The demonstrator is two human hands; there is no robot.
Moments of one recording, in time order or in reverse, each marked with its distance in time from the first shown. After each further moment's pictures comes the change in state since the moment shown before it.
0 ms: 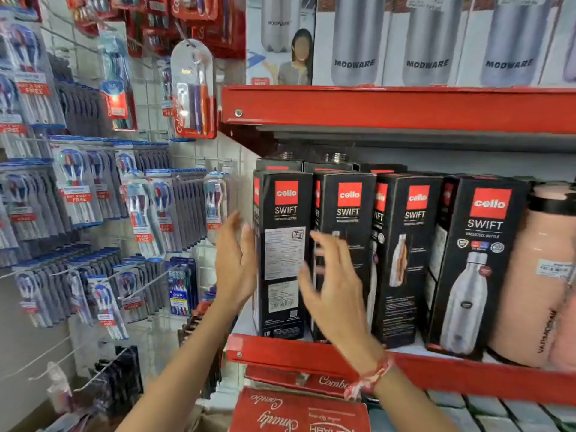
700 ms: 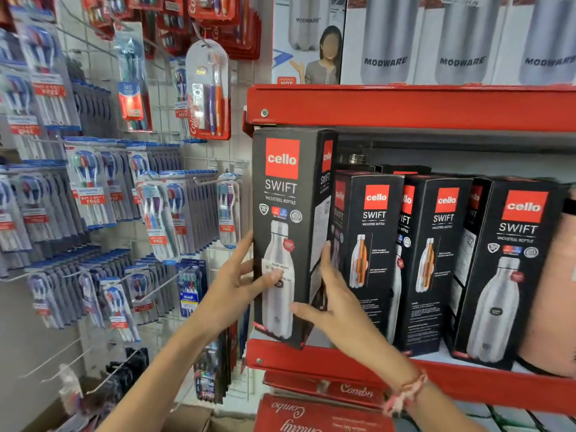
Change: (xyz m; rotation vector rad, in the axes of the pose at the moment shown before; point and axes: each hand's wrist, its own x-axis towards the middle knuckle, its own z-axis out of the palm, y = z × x) left_hand -0.008 -0.007 -0.063 -0.292 -0.510 -0.196; right_hand 0.004 -0.018 0.010 0.307 -0.556 0.379
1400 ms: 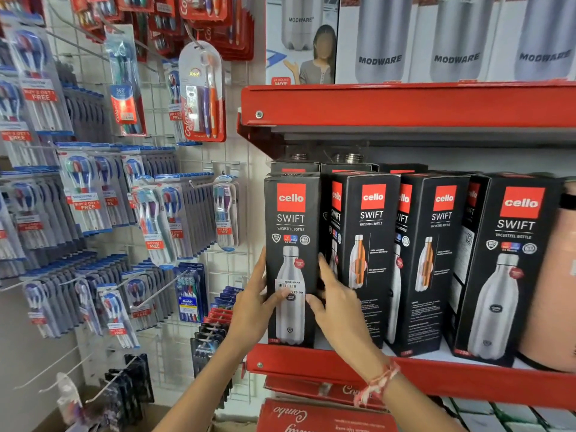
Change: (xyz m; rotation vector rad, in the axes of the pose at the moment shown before) left_hand 0.011 -0.061 0.033 0.136 0.129 -0.061; right_hand 0.020 0.030 0.021 -0.322 0.302 0.030
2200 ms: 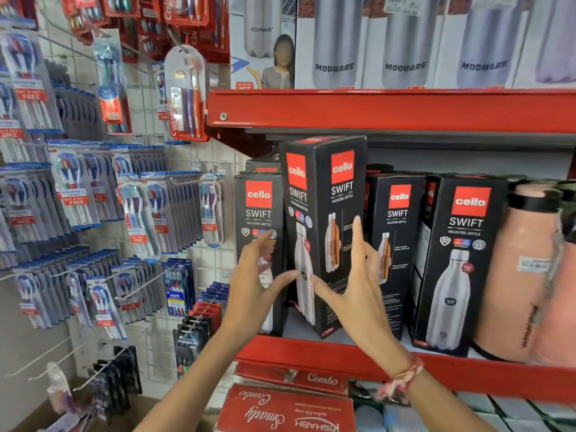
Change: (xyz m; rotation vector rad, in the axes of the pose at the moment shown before) left_hand -0.022 0.073 0.041 0.106 0.151 0.267; right_hand -0.021 0.024 -0.081 0.188 0.229 -0.140
